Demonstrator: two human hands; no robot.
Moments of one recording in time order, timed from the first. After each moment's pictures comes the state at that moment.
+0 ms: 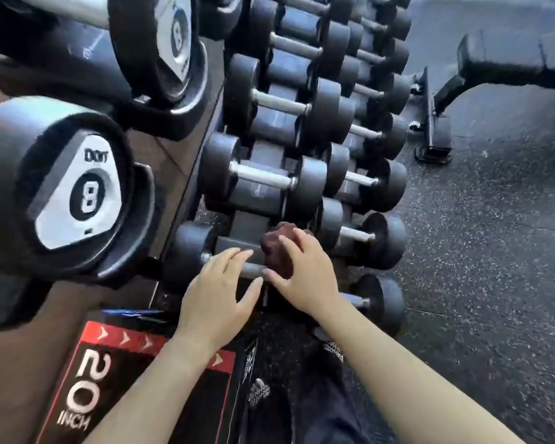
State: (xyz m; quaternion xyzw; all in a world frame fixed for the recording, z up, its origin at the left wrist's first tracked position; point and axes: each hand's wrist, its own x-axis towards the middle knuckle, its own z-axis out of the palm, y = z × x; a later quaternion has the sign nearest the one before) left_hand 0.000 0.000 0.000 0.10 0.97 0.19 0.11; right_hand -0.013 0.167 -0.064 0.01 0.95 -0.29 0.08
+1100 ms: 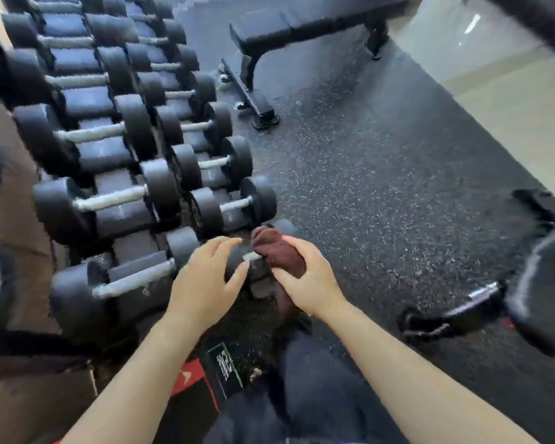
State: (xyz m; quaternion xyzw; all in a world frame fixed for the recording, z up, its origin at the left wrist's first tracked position) left_hand 0.078 0.080 0.041 0.42 0.87 0.20 0.18; right_hand 0.210 0.214 0.009 0.35 0.79 -0.49 -0.12
